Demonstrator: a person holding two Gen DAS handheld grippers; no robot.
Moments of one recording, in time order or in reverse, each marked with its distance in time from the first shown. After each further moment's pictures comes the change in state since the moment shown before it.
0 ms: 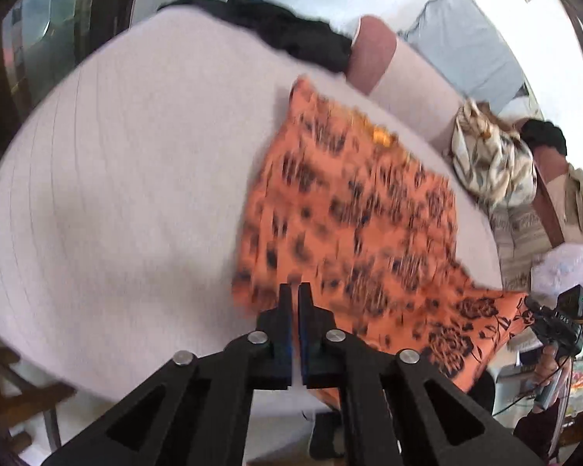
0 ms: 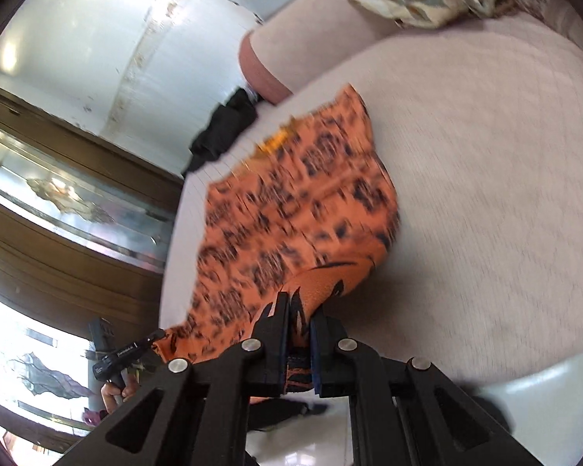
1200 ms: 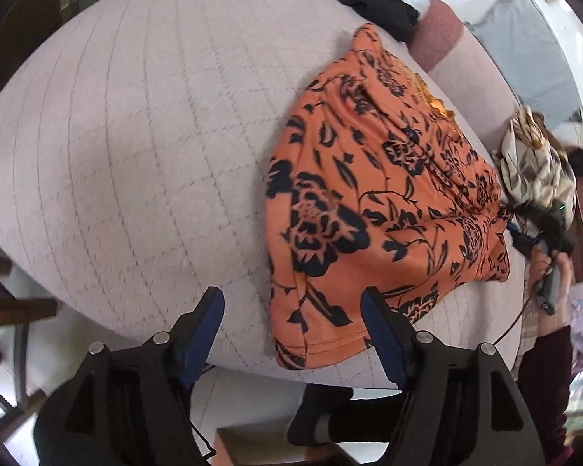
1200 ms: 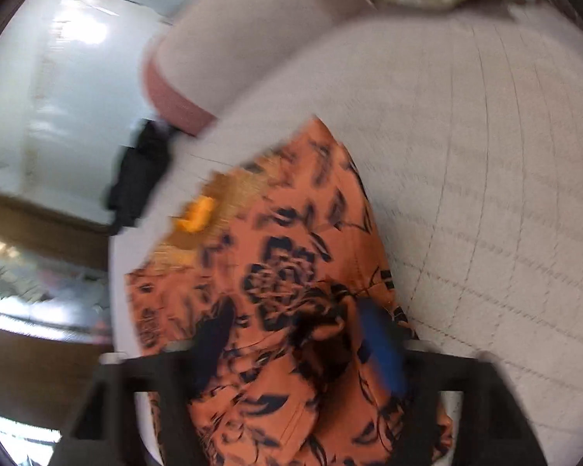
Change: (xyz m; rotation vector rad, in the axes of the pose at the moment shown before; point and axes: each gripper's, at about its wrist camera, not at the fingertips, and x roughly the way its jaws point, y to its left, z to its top) left arm 0.054 0.014 -0.085 -0.240 0.106 0.097; right arm 0.186 -0.029 0.162 0.201 0.064 -0.235
